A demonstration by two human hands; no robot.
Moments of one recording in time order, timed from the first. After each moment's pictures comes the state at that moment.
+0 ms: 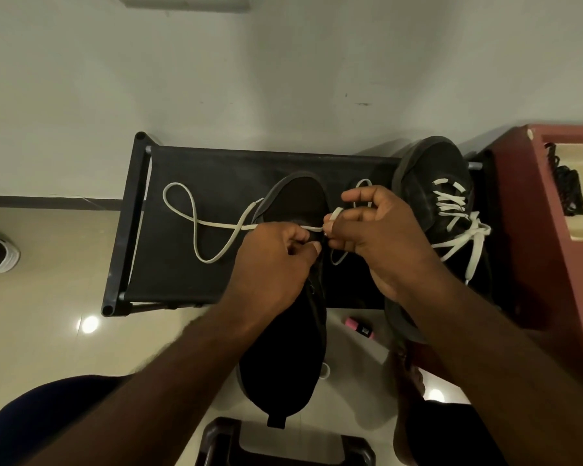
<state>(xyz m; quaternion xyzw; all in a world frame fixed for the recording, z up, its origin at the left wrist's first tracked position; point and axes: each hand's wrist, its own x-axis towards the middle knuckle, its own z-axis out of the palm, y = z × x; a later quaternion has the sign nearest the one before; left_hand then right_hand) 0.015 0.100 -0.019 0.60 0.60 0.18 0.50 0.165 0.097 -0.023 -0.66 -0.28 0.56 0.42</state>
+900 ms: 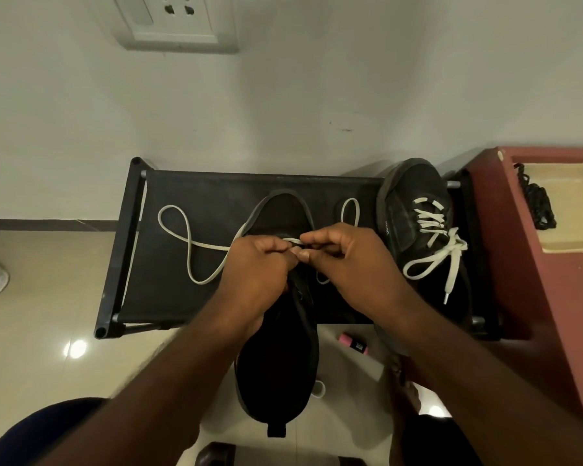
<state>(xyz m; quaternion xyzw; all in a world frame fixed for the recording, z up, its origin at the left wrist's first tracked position) 0.019 0.108 -0.012 0.41 0.64 0.24 0.61 0.162 0.088 -0.027 -0.66 -0.51 0.45 0.31</state>
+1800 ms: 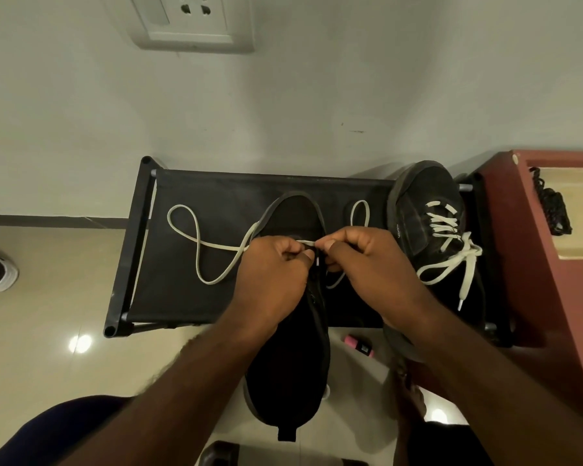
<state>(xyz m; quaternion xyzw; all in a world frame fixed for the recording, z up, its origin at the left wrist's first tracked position) 0.021 0.108 -0.021 0.49 0.64 0.23 0.55 0.165 0.089 -0.024 -0.67 -0.45 0.49 0.33</state>
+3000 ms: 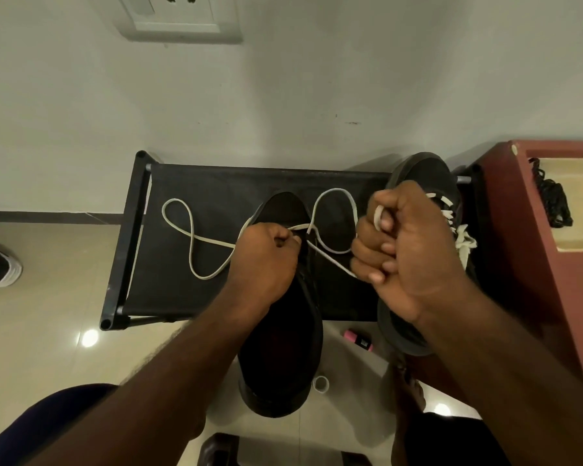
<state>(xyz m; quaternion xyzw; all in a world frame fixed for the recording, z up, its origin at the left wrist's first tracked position) 0.024 0.118 -0.026 0.52 0.66 0.18 0.51 0.177 0.087 0.027 -0.53 -0.19 0.66 0.50</state>
